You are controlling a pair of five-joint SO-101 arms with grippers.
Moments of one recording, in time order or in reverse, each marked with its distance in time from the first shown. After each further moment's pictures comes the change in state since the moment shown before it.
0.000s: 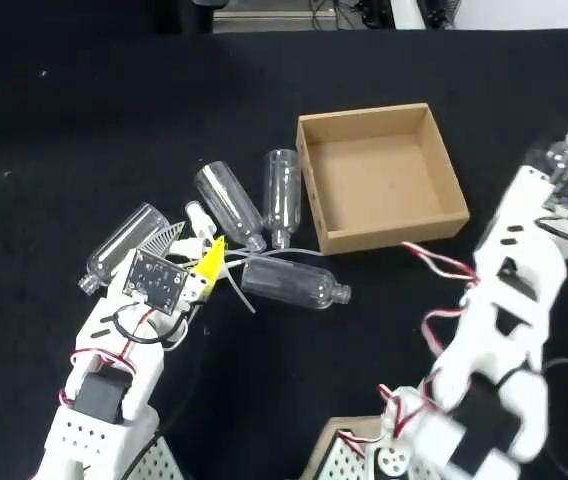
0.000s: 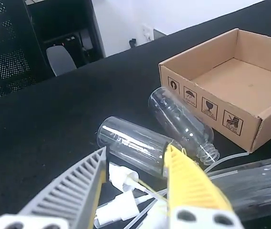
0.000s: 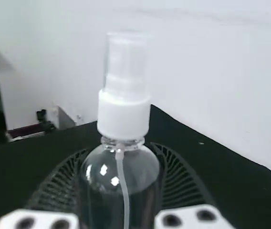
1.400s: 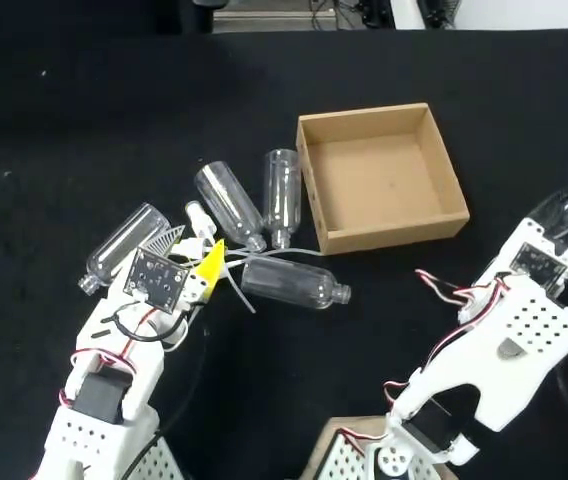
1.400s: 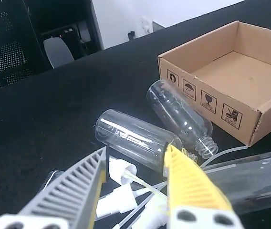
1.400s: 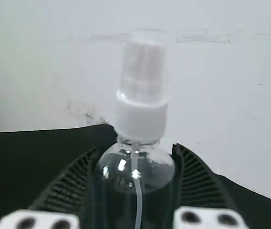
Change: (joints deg) left arm 0.0 0.0 0.0 1.7 0.5; right arm 6.1 58.2 -18.1 -55.7 6.6
